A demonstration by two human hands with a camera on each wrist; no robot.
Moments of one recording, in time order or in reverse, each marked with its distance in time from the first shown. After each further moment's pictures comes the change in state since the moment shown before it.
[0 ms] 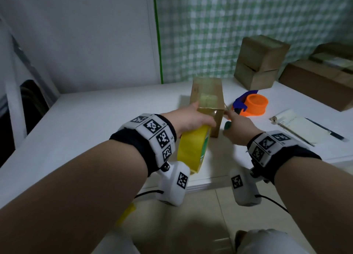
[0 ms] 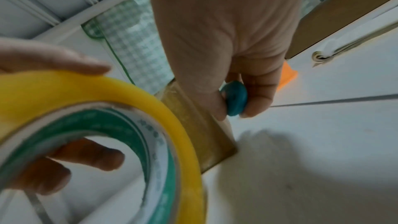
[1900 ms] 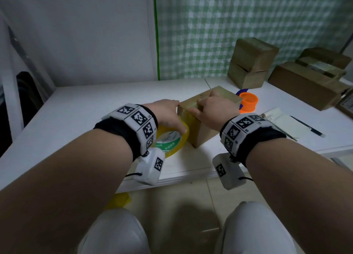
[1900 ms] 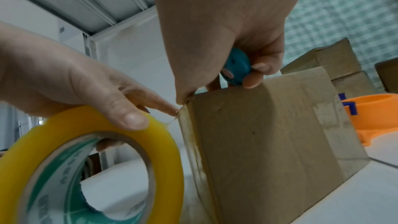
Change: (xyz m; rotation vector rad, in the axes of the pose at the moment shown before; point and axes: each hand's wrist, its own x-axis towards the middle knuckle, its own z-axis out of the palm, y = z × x) left_hand -0.009 -0.021 -0.041 0.765 0.118 0.015; right_hand -0.026 -0.070 -0.015 -0.412 0.135 -0.183
